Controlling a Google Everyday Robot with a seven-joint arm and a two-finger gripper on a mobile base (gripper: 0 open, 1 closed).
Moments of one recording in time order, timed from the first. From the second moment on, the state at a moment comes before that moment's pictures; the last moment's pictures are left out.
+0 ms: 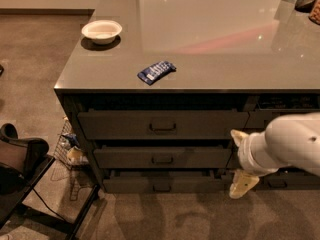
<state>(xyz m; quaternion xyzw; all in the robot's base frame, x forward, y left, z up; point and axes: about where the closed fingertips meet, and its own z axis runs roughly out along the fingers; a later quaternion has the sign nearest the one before) 0.459 -0.231 0.689 -0.63 0.75 -0.06 0.19</state>
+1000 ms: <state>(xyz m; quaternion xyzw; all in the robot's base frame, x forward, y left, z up) 0.498 -0.235 0.564 -0.65 0.72 -0.02 0.24</state>
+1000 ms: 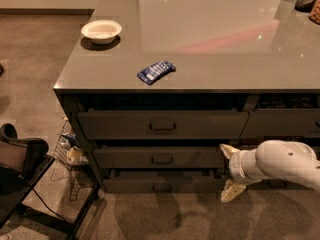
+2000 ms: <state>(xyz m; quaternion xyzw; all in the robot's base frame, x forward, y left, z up) 0.527 -0.219 0.419 -0.62 0.74 0.04 0.26</state>
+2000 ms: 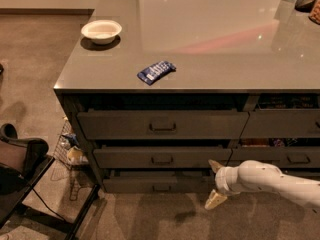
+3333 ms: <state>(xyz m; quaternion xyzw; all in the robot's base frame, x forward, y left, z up) 0.554 -0.190 0.299 -0.73 0.65 -0.01 0.19</state>
